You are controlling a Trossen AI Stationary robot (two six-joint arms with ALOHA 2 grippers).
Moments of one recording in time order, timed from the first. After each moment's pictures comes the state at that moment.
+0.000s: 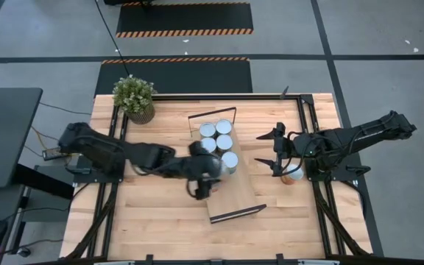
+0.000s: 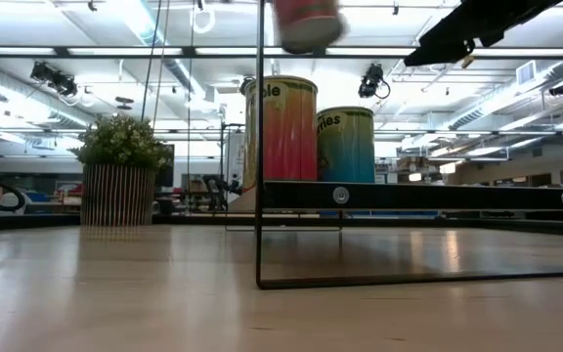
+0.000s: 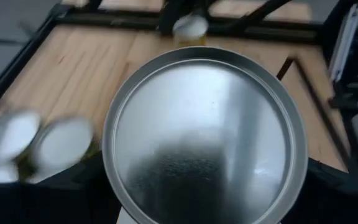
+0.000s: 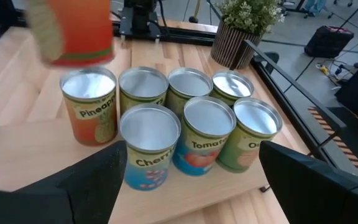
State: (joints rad) left arm -0.29 1.61 1.48 -0.53 -0.38 -0.28; right arm 0.23 0.82 0.65 -0.29 0.42 0.00
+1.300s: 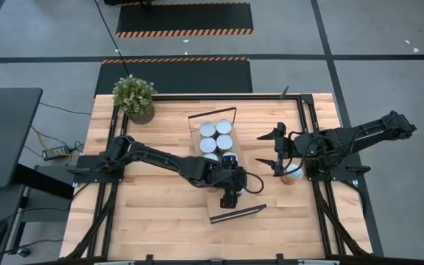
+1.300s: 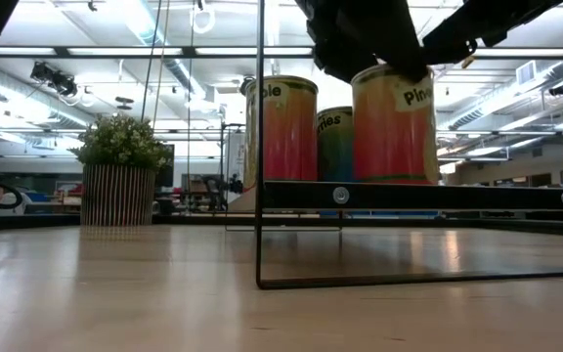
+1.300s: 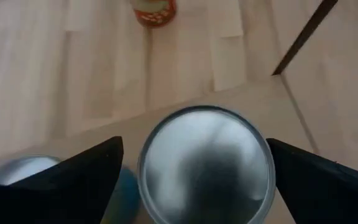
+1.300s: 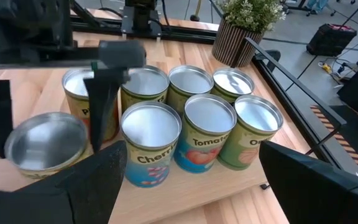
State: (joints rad) left arm -0.24 2.11 1.86 -0.64 -0.25 -0.09; right arm 0.24 0.80 0.65 -0.30 0.42 0.01
